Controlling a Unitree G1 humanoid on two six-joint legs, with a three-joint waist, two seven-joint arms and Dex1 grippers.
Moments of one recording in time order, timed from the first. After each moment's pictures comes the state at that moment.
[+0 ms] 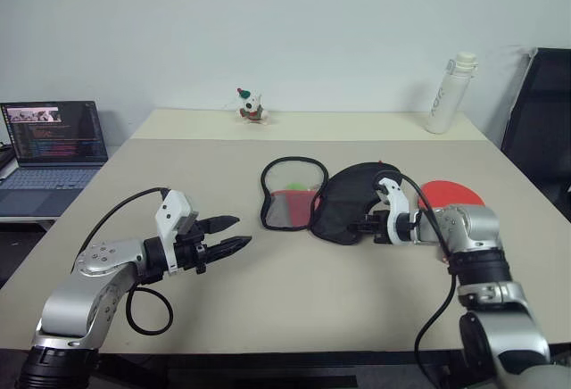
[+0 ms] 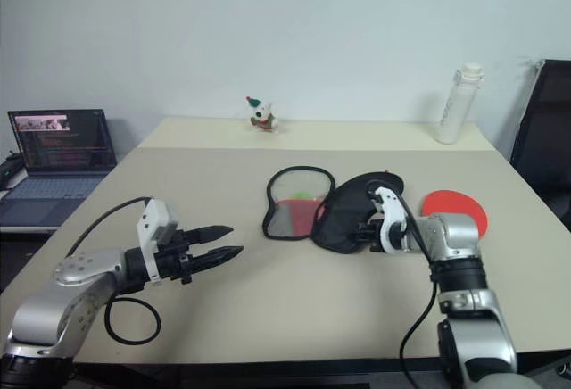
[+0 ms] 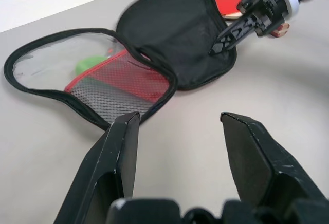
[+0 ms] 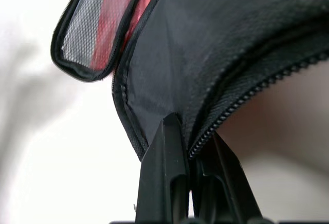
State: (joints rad) left arm -0.27 0.76 0.16 -0.20 -0.53 0.49 -0.96; right arm -0.92 -0.45 0.01 0.44 0.43 1.23 0.66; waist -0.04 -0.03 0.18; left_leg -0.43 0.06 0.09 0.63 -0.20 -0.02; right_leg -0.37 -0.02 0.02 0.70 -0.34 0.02
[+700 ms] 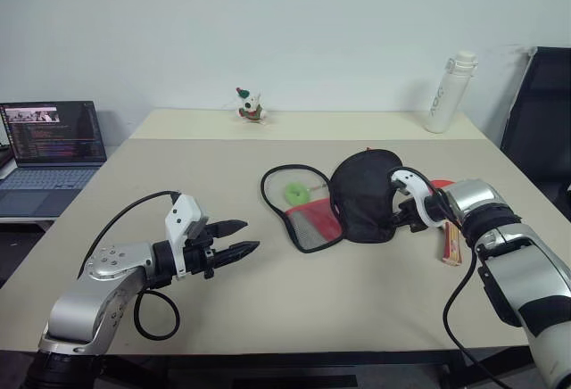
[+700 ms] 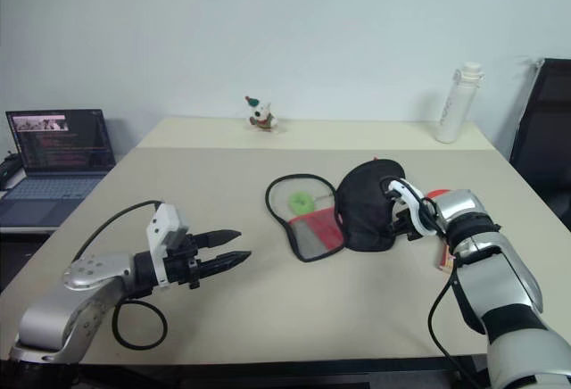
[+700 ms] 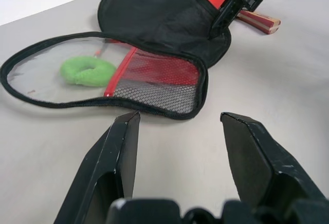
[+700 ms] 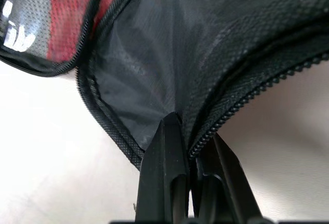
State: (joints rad) left arm -0.24 0.75 0.15 -0.25 -0.53 0.50 -0.93; right arm -1.23 -0.54 0.34 1.15 0.03 0.62 1.15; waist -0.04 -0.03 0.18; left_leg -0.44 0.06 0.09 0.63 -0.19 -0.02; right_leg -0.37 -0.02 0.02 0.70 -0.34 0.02
